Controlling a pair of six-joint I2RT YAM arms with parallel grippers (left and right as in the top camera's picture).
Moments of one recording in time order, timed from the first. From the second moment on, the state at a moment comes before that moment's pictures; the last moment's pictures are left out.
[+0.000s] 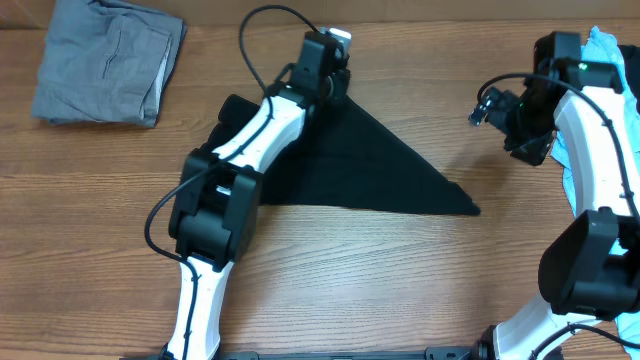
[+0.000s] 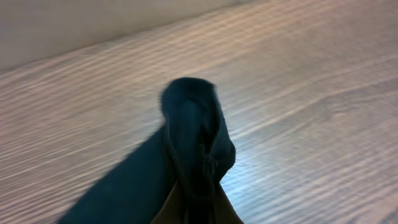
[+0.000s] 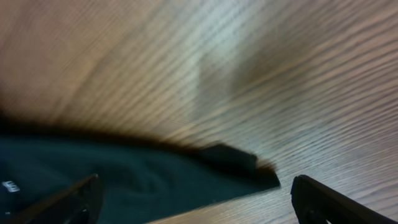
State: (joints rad) left arm -0.41 2.29 1.79 -0.19 -0.02 -0.05; right arm -0.14 1.87 1.63 -1.17 -0.15 0.48
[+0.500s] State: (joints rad) left arm -0.36 2.05 1.79 -0.26 -0.03 -0.05; right arm -0.10 1.87 1.34 -0.79 -0.32 0.46
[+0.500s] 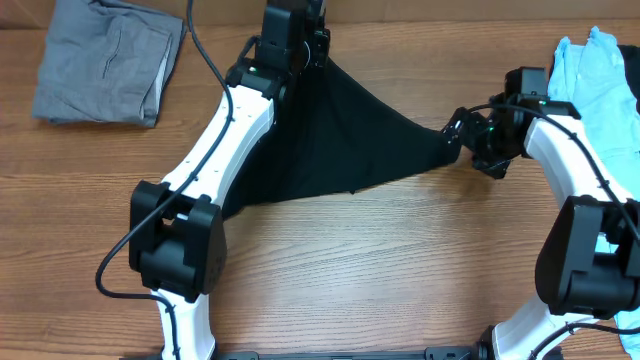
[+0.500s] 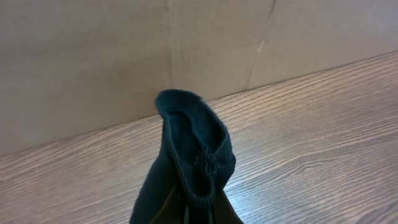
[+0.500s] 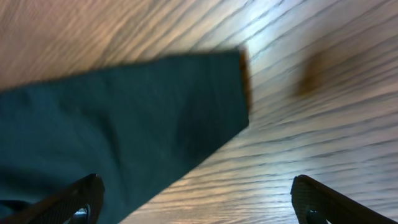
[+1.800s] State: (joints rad) left arm -0.36 2.05 1.79 -0.35 -0.07 -0.05; right arm -0.10 2.05 1.33 -0.48 -0.26 0.41
